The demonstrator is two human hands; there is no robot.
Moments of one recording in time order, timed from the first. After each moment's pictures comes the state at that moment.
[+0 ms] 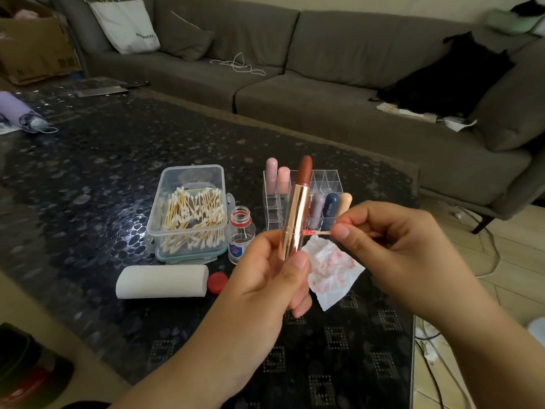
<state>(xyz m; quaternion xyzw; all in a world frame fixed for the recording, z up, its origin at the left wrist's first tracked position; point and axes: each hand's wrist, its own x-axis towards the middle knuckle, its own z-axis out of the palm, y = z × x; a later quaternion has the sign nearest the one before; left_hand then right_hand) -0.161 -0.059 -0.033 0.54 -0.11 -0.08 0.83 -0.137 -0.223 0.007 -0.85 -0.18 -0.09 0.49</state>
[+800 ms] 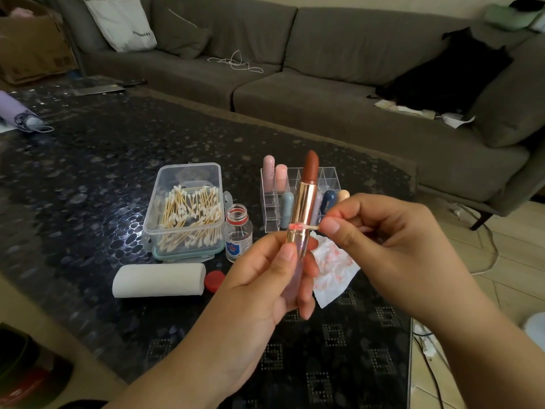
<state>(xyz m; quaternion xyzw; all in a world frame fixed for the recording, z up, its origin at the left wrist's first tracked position) -0.162 -0.059 -0.030 0.51 -0.11 -0.10 0.85 -0.138 -0.216 0.009 -0.82 -0.21 -0.10 0.52</state>
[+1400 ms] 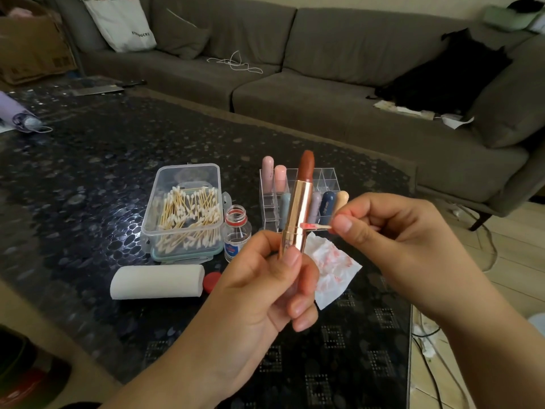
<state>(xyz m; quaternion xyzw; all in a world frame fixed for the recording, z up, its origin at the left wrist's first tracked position) -0.162 -0.054 -0.027 0.43 -0.11 -0.15 0.88 -0.137 -0.222 0.017 -0.79 -0.20 -0.06 0.58</state>
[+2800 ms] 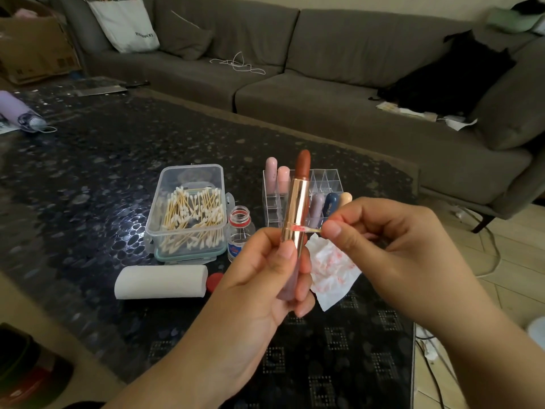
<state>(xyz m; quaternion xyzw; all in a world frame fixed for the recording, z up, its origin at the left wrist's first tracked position) -0.161 -0.056 -0.027 0.47 -0.09 -0.11 0.87 -0.142 -0.213 0.013 -0.83 -0.20 -0.11 0.51</state>
